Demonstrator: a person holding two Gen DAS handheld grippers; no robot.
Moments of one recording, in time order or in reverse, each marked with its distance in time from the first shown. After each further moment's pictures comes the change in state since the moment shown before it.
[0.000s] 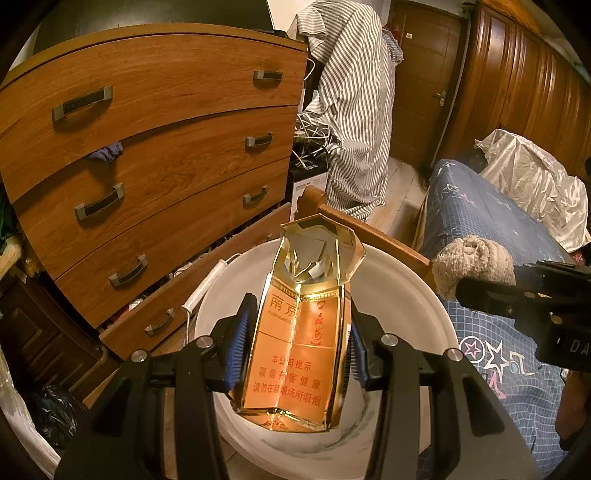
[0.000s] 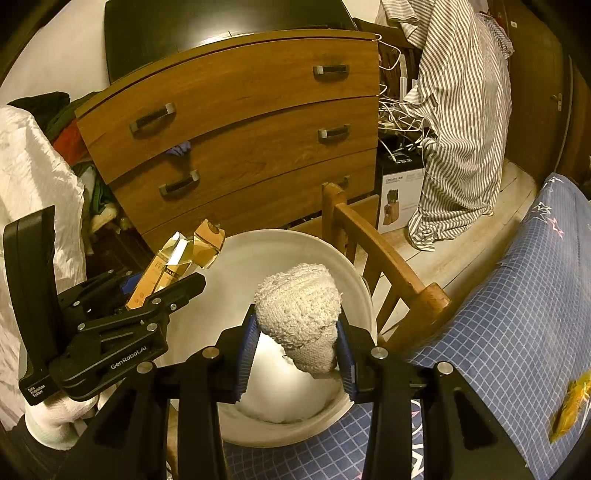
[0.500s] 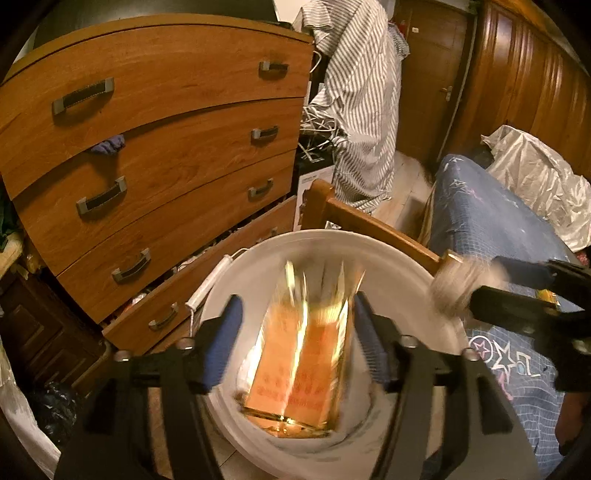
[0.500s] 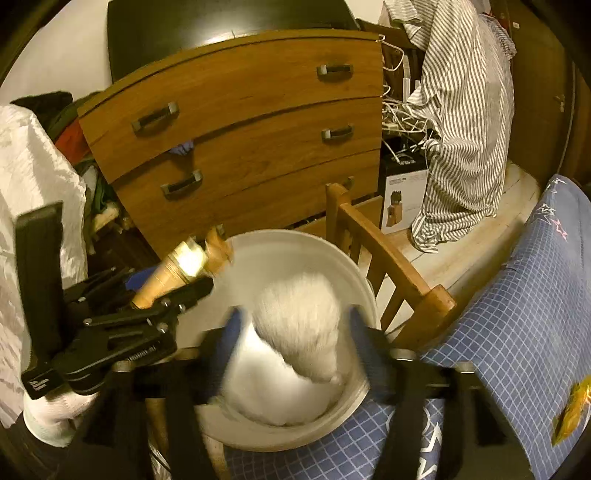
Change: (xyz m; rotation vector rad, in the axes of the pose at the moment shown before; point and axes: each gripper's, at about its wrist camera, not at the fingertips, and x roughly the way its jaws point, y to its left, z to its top) left arm 0.011 0.006 -0.001 -0.013 0.025 0.026; right arm 0.002 -0.001 -0.001 0.001 -0.019 0.016
